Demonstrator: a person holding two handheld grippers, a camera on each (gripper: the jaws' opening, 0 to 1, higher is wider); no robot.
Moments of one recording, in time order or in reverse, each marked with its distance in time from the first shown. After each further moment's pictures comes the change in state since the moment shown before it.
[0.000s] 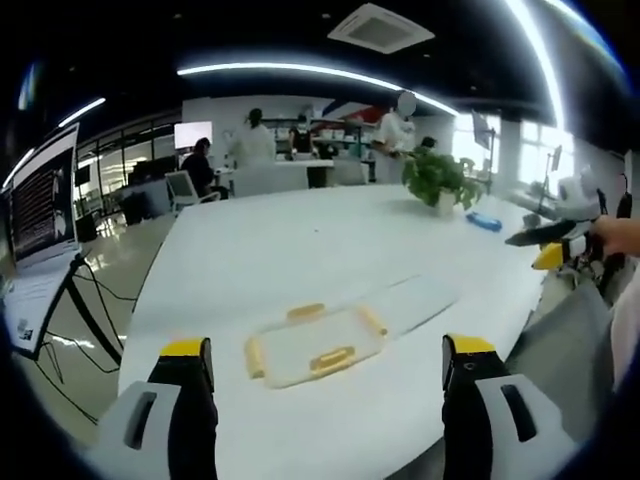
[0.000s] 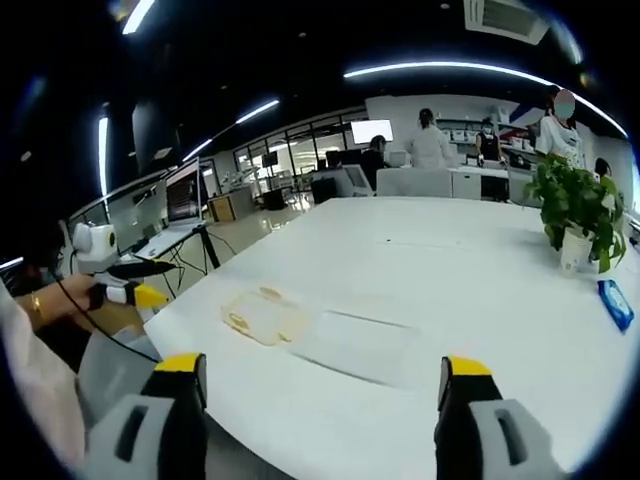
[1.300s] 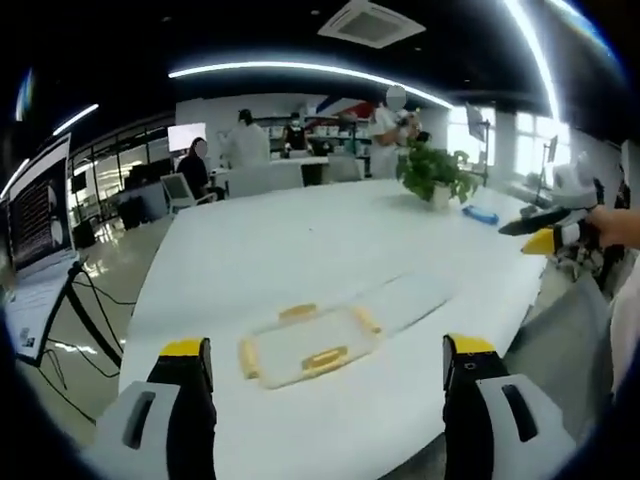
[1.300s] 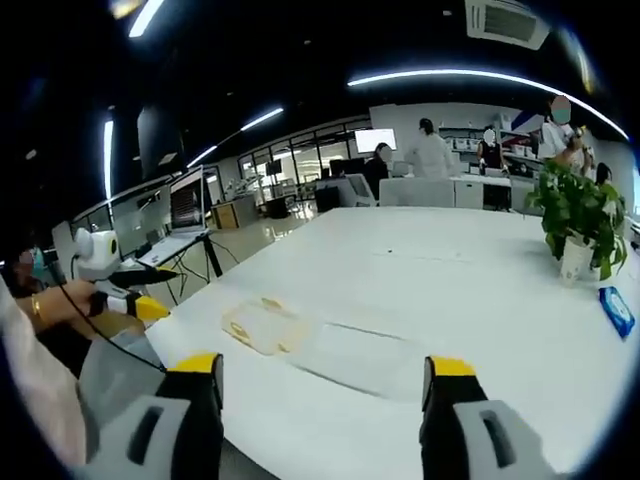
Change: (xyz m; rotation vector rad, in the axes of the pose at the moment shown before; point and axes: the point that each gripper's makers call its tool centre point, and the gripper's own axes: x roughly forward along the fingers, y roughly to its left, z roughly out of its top) left arm 0.002 -0.008 0.002 0.006 -0.005 0.002; right arm -0.003 -0.005 0.013 -0.007 -0.051 0.006
